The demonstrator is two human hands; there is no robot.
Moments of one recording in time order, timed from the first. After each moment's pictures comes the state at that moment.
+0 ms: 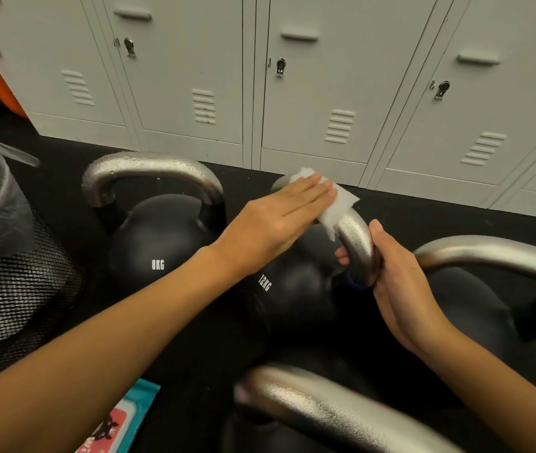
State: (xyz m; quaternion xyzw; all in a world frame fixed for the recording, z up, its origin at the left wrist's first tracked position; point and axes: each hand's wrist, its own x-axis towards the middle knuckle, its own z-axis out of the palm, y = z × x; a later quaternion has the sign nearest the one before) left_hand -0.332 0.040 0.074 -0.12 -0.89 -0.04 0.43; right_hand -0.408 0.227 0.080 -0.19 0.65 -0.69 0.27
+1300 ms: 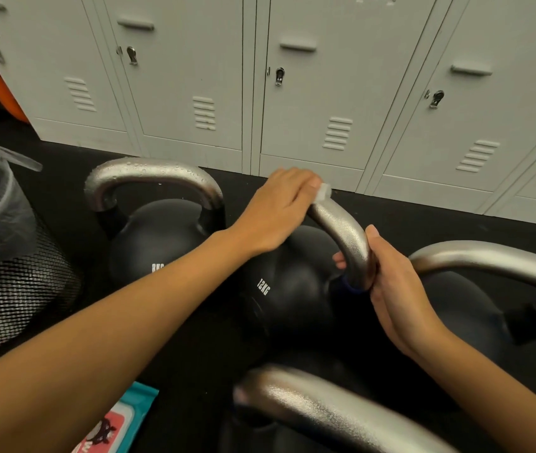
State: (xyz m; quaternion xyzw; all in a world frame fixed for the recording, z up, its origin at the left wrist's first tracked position) left_hand -0.354 0.042 0.101 0.08 -0.90 -0.33 0.28; right_hand -0.406 0.228 0.079 -0.20 0.65 -0.69 0.27
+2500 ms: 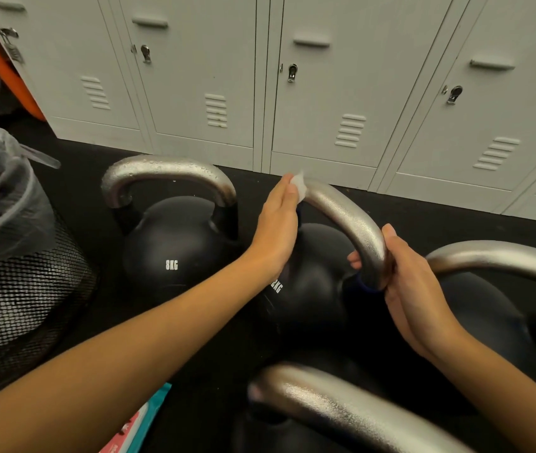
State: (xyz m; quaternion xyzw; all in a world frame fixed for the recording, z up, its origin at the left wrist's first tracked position) left_hand -0.347 0.058 0.075 0.27 -0.64 -0.66 0.28; right_hand -0.406 0.227 0.080 -0.18 0.65 -0.69 0.27
